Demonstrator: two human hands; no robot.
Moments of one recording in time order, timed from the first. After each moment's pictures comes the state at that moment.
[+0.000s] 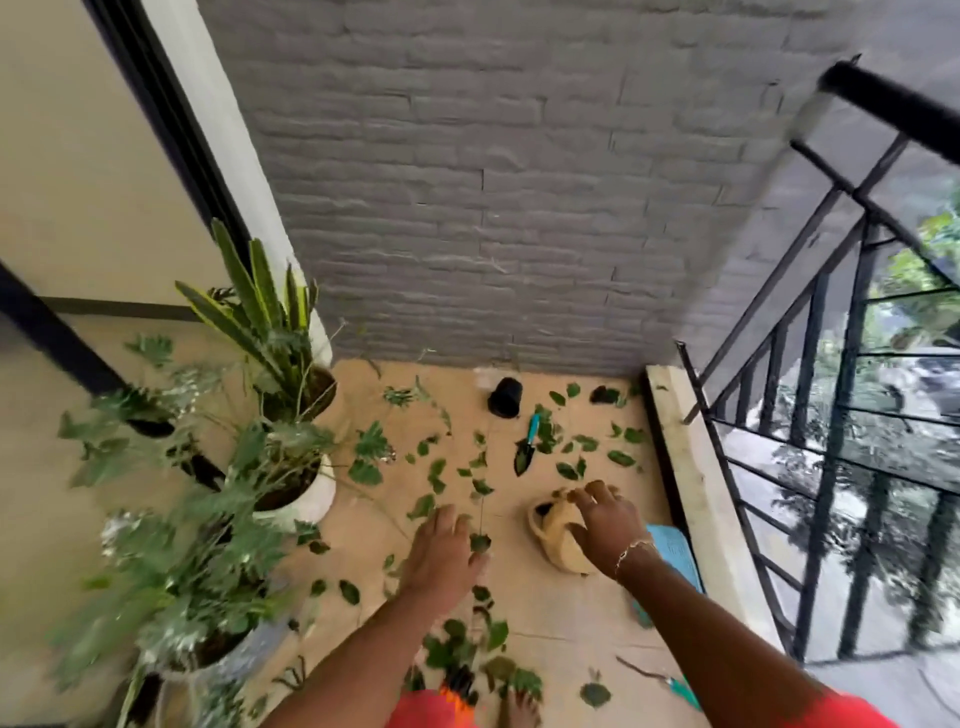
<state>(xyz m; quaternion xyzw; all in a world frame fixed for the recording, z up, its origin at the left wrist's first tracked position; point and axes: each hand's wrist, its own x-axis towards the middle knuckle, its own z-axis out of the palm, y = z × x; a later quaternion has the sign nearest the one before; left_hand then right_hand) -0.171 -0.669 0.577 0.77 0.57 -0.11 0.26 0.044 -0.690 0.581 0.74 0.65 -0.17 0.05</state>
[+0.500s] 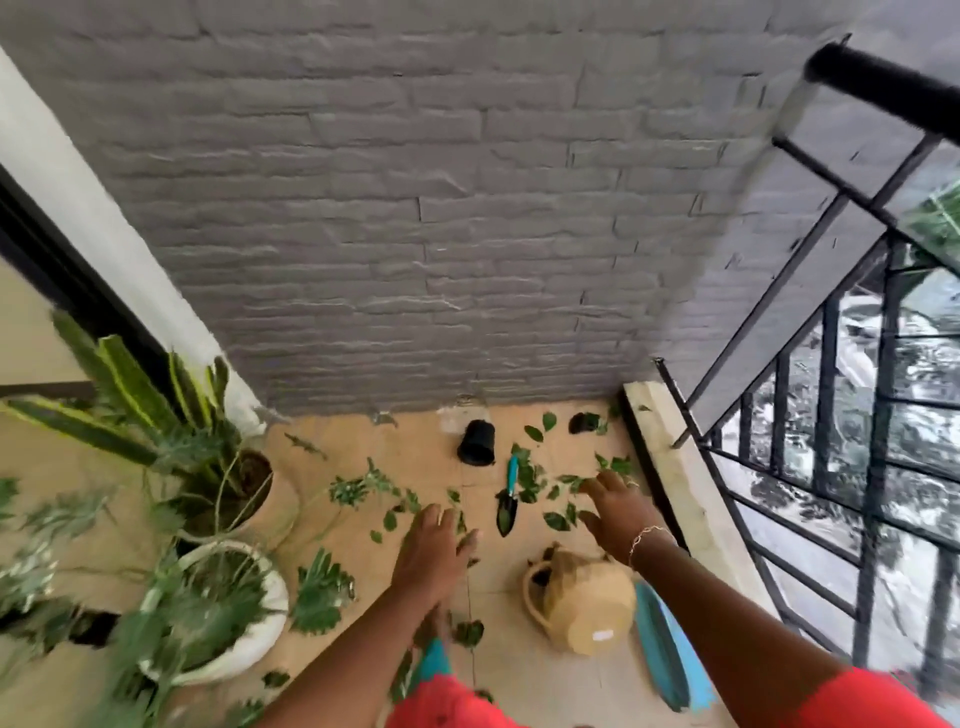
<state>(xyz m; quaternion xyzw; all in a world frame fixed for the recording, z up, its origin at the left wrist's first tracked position) -0.108 -0.427 0.540 0.78 0.56 -0.09 0.28 0.123 -0.485 0.561 0.78 0.60 -0.17 0.08</state>
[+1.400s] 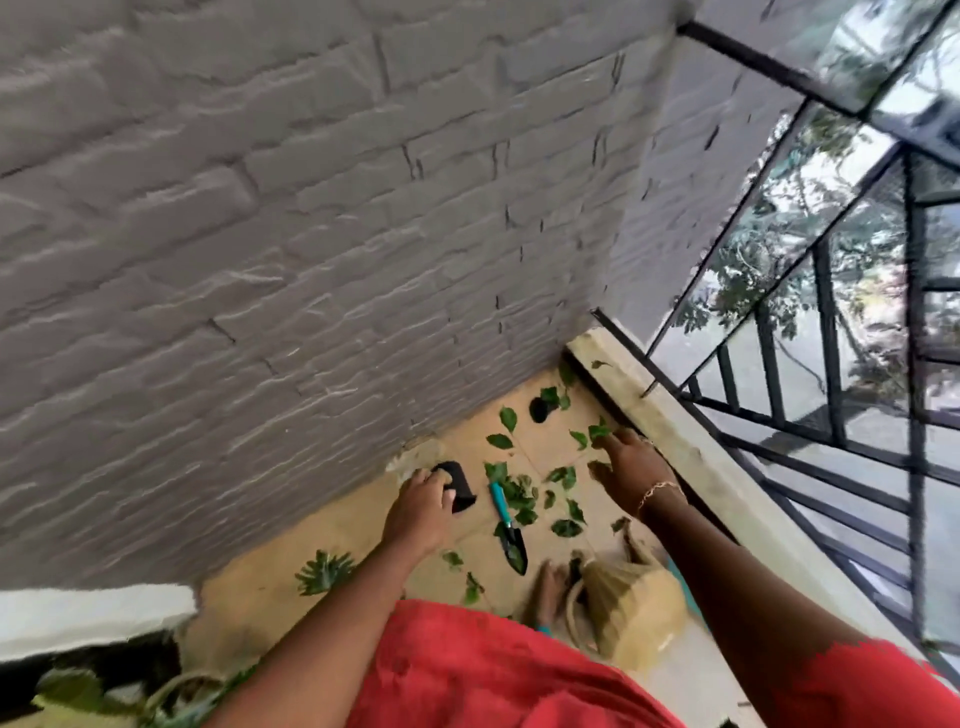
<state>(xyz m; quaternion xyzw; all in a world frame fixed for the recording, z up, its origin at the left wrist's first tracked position) 0.069 -0.098 0.523 0.86 0.41 -0.18 0.25 0.269 -0.276 0.518 0.90 0.35 -0.25 -0.06</state>
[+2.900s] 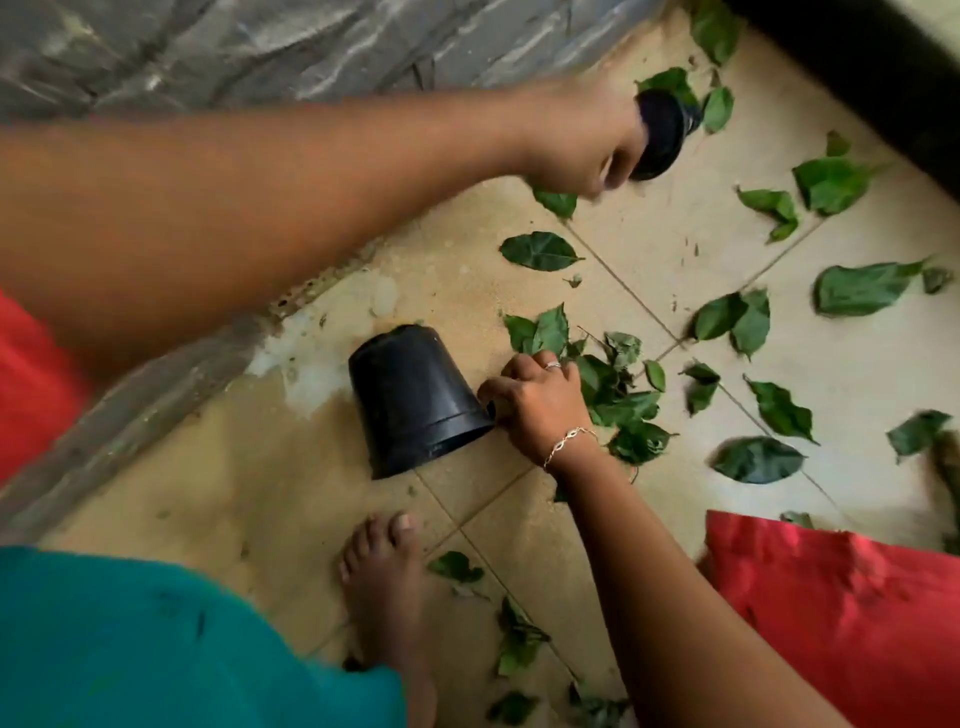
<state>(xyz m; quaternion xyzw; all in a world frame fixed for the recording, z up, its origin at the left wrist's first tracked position) 0.335 0.054 0.002 0.97 -0.09 -0.20 0.10 0.203 -0.084 -0.133 0.86 0.43 -0.26 -0.12</state>
